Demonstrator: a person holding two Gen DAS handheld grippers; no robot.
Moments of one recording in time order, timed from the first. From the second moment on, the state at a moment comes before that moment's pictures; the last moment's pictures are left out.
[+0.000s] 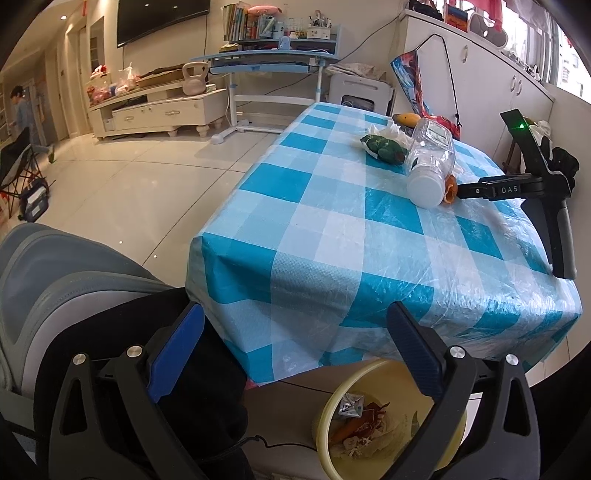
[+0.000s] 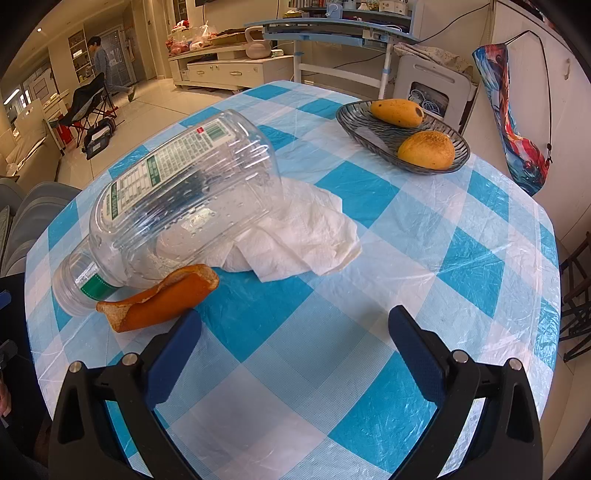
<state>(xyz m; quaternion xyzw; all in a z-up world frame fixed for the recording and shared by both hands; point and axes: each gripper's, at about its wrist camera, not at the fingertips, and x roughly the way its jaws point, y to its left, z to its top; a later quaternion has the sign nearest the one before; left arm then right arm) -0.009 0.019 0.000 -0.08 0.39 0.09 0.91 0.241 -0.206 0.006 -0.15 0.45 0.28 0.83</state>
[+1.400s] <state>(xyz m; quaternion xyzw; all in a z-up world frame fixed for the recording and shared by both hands) -0.010 0.019 0.002 -0.08 0.39 0.09 0.91 0.241 -0.206 0.006 -0.15 0.45 0.28 0.84</state>
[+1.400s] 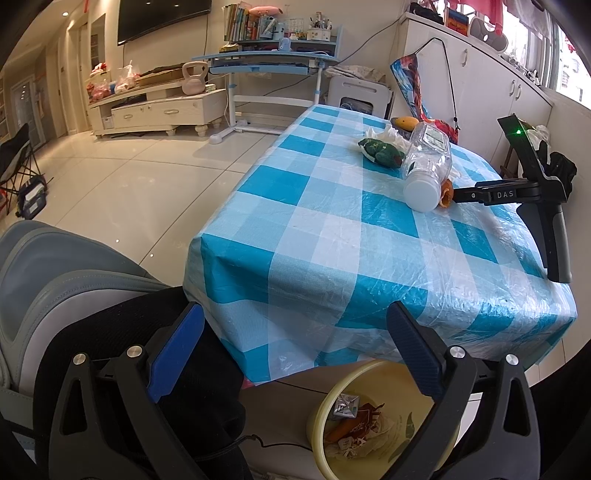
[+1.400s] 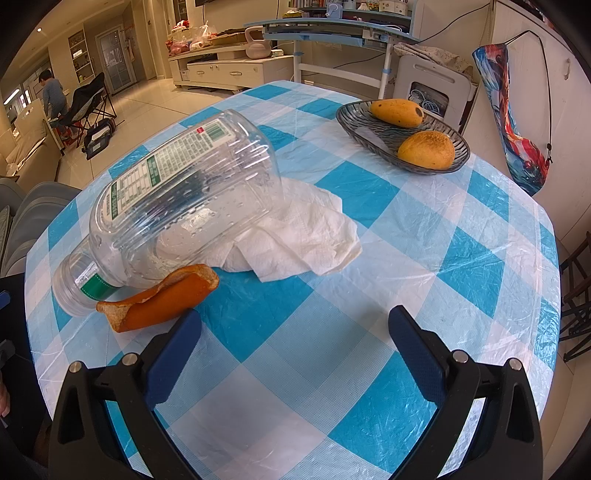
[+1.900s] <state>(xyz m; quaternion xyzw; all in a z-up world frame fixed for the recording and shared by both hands) -0.012 0.016 0.006 -0.07 0.38 0.10 0.92 0.240 -0.206 0.006 -0.15 0.45 0.28 0.84</state>
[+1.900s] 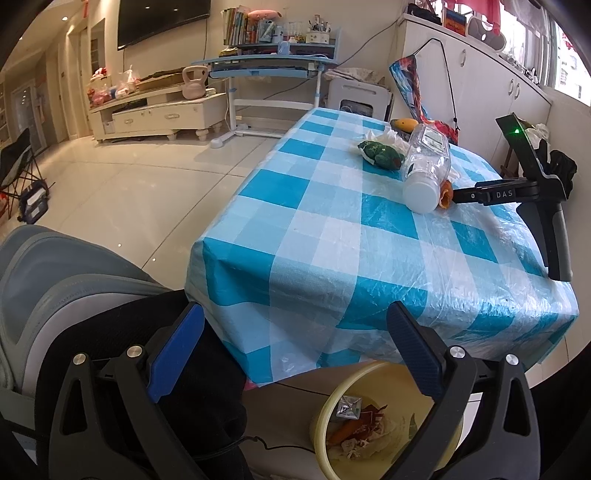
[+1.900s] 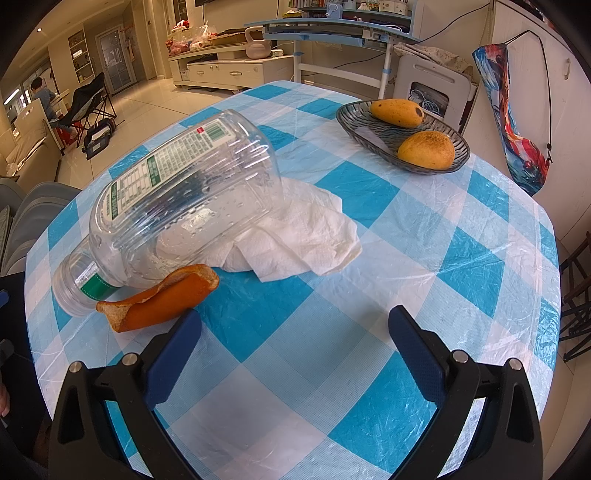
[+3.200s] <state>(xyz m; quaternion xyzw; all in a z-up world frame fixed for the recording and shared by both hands) -0.013 0.016 0.000 -0.06 0.38 0.11 0.92 0.240 -0.206 0.006 -0.15 0.45 0.28 0.84</state>
